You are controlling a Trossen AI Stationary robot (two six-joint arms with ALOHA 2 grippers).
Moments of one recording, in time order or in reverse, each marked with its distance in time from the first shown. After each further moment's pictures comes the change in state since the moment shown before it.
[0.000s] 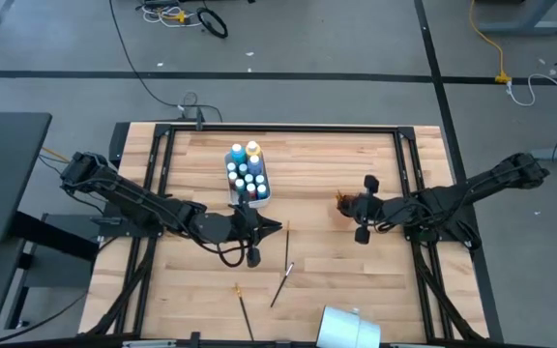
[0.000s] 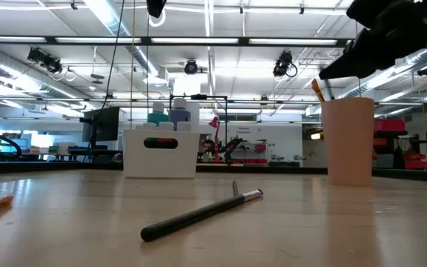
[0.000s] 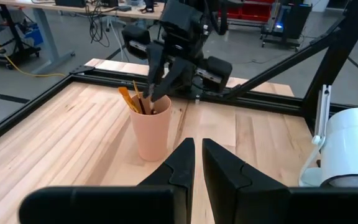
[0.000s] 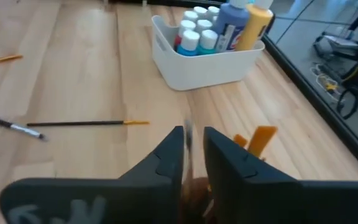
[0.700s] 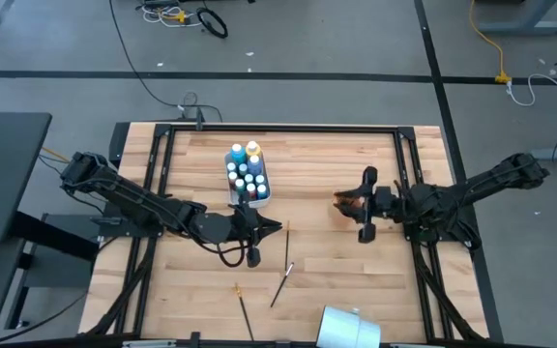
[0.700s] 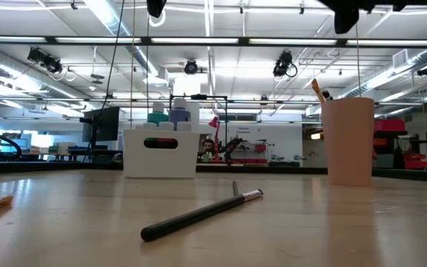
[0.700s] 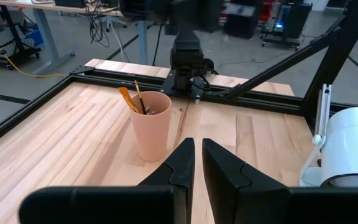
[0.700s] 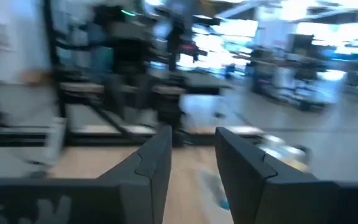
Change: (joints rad) left arm 0.000 0.000 0.000 0.000 0.000 0.004; right arm 0.000 0.002 -0.001 0.608 -0.126 -0.185
